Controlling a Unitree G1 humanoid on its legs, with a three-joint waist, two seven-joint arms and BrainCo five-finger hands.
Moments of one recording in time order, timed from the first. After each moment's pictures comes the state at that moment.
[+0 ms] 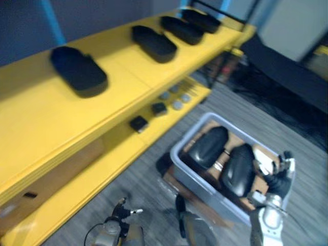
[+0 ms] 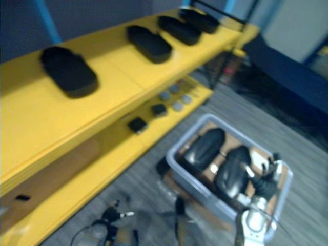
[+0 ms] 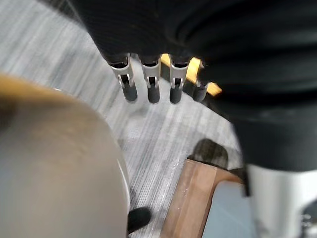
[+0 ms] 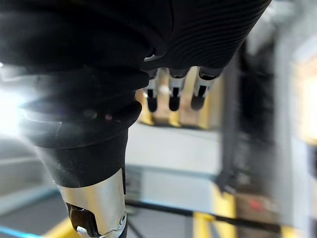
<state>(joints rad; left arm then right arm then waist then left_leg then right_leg) 0.04 0.17 -0.05 0.87 -0.01 0.05 0.11 0.12 -0.15 -0.21 0.05 0.26 -0.54 -0.26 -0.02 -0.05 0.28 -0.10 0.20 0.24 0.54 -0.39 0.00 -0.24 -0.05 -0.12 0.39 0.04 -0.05</state>
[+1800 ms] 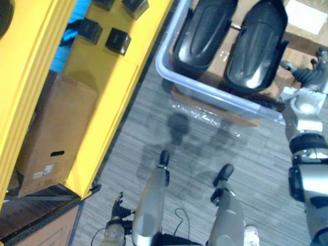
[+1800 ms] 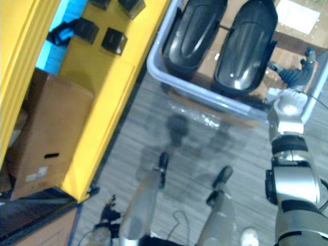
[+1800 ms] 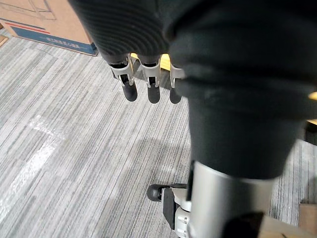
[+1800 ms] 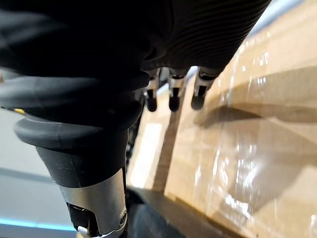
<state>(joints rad) 0.04 0.13 -0.21 0.90 -0.19 -0.25 0.27 -1.03 -0.68 0.04 0.99 0.37 -0.12 -0.37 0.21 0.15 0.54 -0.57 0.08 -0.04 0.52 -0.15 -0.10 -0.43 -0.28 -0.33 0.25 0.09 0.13</state>
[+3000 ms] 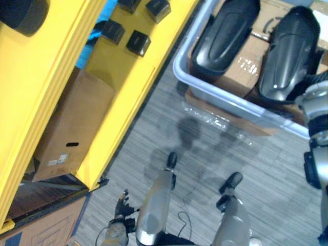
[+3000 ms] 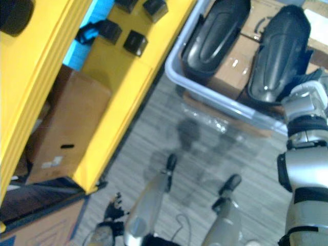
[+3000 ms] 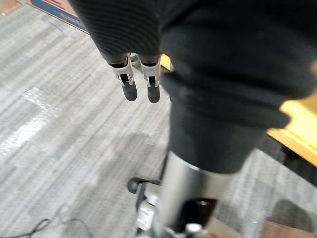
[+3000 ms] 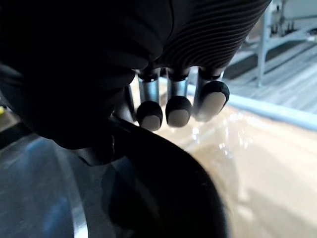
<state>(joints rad) 0.08 0.15 -0.29 0.76 -0.35 -0.28 0.22 -1.22 -0.81 0.31 1.19 -0.17 0.42 -0.29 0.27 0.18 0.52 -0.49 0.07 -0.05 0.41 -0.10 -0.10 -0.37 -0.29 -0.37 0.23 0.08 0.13</state>
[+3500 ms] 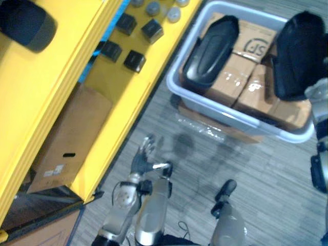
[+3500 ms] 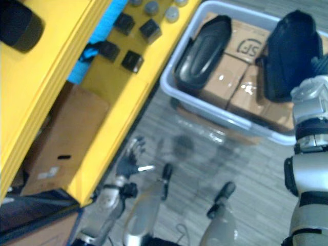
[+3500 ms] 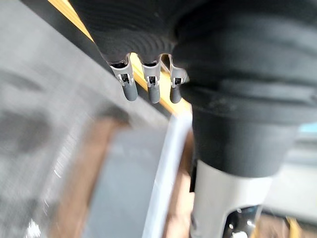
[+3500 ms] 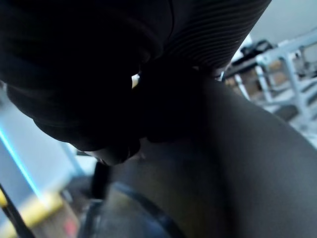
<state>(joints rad) 0.04 0.21 -0.32 -0.12 -0.26 -0.02 0.05 -1.14 -0.85 0.22 0.96 -0.18 0.17 -0.55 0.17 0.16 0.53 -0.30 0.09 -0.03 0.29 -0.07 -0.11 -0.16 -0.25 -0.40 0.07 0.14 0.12</state>
